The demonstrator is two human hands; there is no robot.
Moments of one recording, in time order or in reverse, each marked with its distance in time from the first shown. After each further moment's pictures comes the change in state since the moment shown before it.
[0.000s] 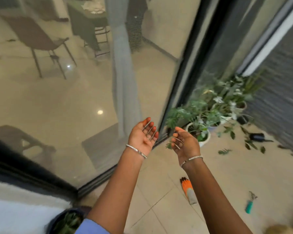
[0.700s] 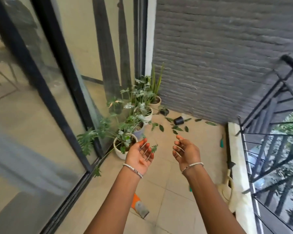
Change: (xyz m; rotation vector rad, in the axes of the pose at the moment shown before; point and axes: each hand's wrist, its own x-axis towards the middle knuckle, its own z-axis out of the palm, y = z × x) left_hand 0.003 -0.372 0.277 0.368 -0.191 -0.338; right_hand 0.026 -0.204 -0.419 0.331 0.401 -0.228
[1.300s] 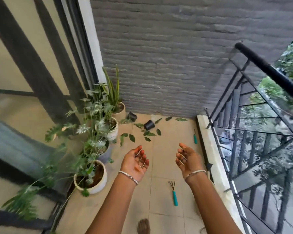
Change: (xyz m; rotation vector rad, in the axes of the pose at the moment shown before) left_hand 0.230 -0.008 0.201 0.171 -0.022 -0.218; right_hand 0.238 -0.118 -0.060 0.155 0.311 0.002
